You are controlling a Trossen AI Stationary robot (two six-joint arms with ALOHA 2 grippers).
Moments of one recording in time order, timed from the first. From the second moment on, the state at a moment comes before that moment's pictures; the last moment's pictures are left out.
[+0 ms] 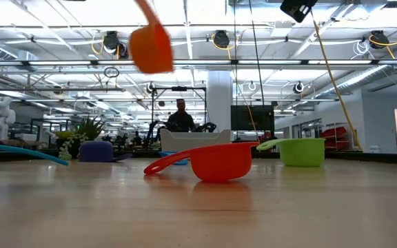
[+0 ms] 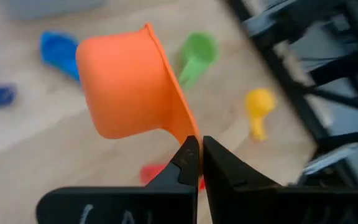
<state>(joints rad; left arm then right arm) -0.35 1.35 1.37 -0.85 -0.48 -1.21 -0.07 1.13 1.26 -0.93 -0.23 0.05</state>
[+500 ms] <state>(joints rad) -0.15 1.27 0.82 0.37 -0.26 -1.03 -0.07 1.02 1.25 -0.92 0.01 0.31</state>
